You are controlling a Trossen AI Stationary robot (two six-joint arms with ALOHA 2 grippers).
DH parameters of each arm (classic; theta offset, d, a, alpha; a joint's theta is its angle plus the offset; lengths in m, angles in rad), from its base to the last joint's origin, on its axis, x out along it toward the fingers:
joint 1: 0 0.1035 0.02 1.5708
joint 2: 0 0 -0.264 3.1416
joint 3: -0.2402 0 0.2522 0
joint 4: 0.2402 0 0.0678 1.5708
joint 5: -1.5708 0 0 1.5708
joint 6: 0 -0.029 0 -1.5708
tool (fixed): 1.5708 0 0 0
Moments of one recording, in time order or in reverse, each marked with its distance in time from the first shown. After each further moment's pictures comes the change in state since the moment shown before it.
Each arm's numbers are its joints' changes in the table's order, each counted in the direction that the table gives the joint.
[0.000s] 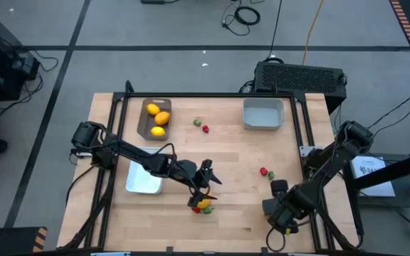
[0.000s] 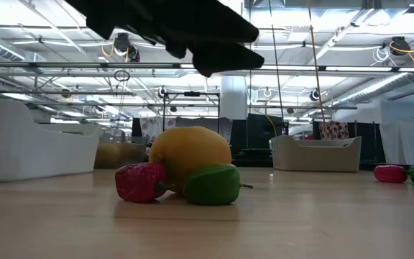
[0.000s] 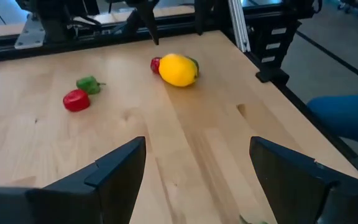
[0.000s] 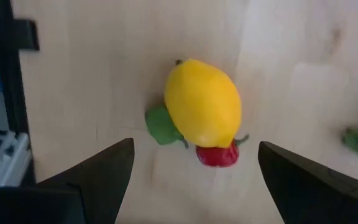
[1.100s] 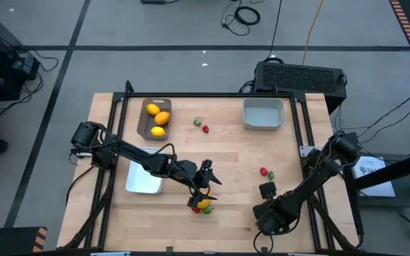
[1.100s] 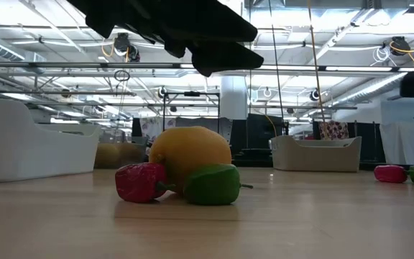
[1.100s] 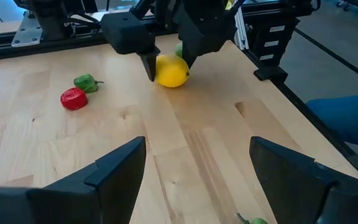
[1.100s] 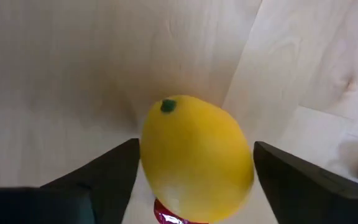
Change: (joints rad) left arm 0.003 0.001 -0.004 0.015 -0.004 -0.001; right arm -0.033 -0.218 0.003 -0.069 -0.083 0.182
